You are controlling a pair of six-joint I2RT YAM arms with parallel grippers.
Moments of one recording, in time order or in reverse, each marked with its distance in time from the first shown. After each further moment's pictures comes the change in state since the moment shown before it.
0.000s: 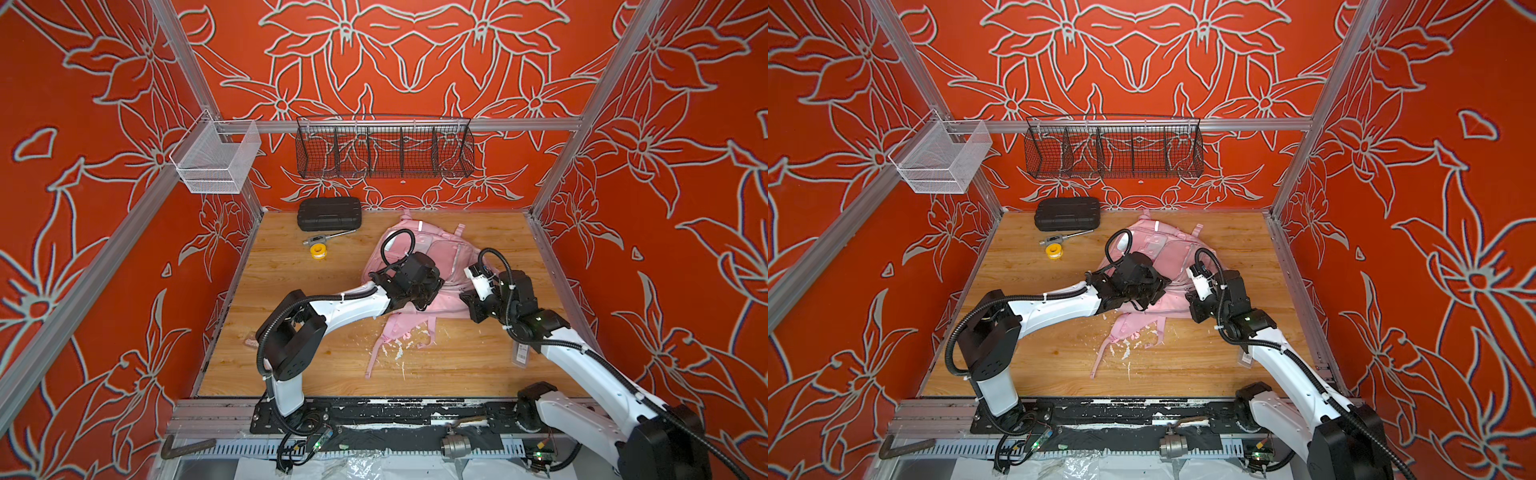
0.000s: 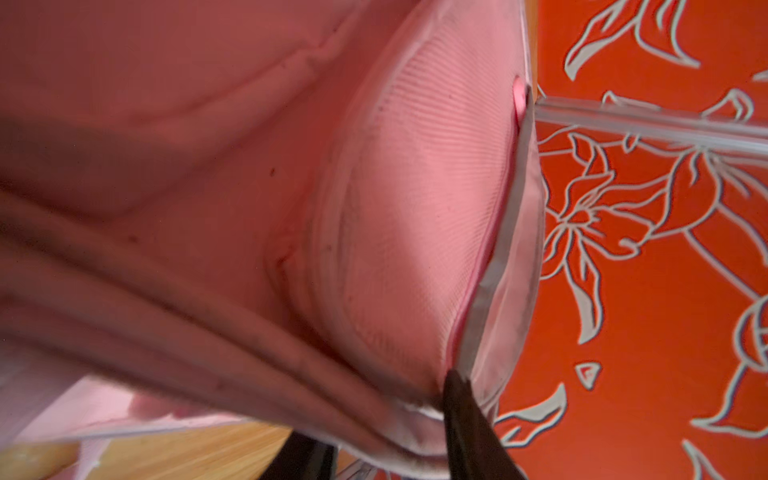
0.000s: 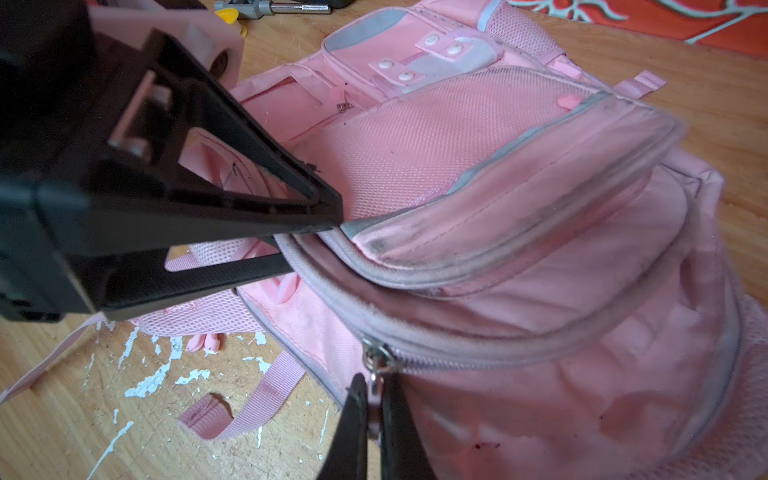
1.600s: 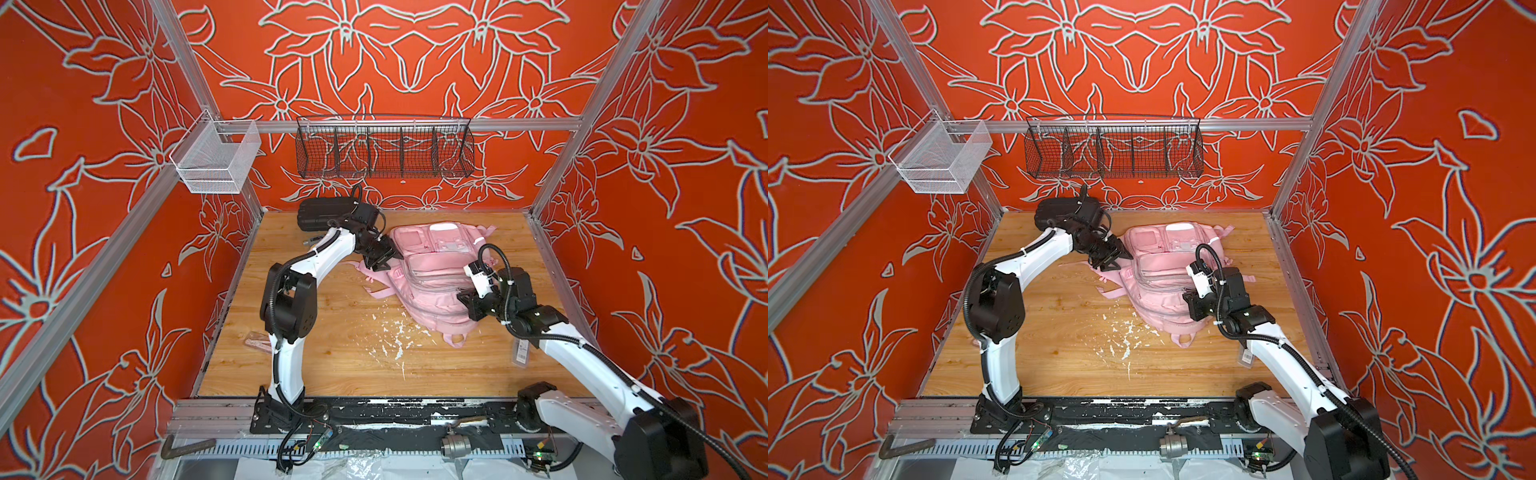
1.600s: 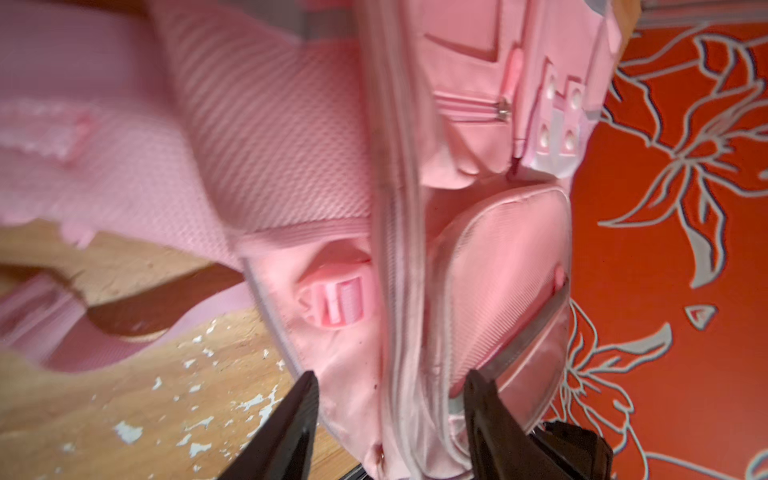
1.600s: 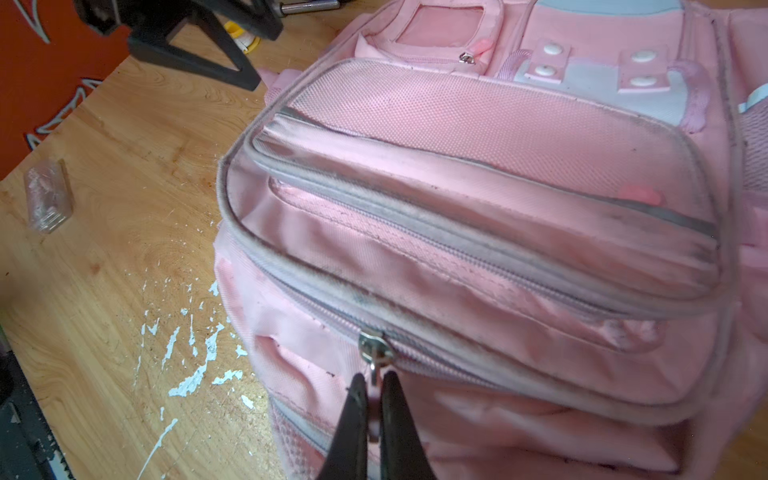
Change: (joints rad) left arm 0.446 0.109 0.353 -0.690 0.435 0.743; right arm -0.014 0.041 0.035 -0.023 -0.061 0.082
